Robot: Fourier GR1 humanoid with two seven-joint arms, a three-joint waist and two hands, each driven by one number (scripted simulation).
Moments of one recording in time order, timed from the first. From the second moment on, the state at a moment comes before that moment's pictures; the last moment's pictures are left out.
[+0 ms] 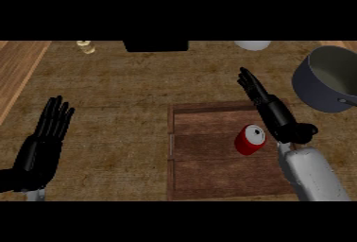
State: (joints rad) left arm 0.05 0.31 -0.04 -1.64 0.33 0.07 -0.15; right arm -0.34 -0.24 0.18 -1.34 -0.11 0.12 -0.24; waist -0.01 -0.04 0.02
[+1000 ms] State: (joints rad) left arm -0.21 0.31 -0.03 -1.60 0.27 0.17 -0.02; right arm -0.65 -0.71 0.18 -1.22 -0.06 0.61 -0.69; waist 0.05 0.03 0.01
